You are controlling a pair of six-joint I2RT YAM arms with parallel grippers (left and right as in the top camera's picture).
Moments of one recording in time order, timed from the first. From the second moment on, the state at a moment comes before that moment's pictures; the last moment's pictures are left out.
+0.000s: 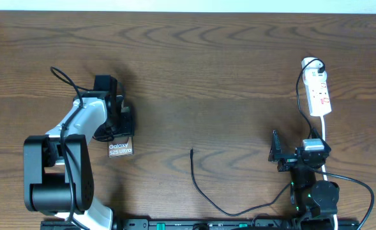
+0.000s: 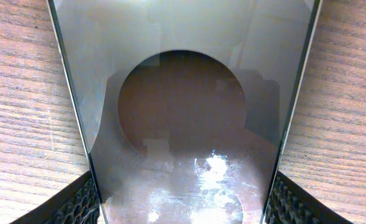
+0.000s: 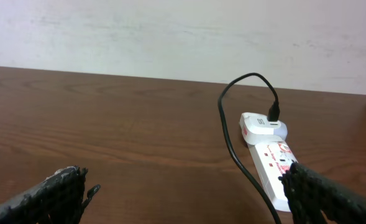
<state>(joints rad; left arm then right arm) 0.00 1.77 0.99 -0.76 0.03 -0.12 0.09 0.01 0.01 -0.07 0.03 -0.04</state>
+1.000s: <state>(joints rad) 0.00 1.76 0.96 -0.72 0.02 -0.12 0.09 0.01 0.01 -0.07 0.03 -0.04</state>
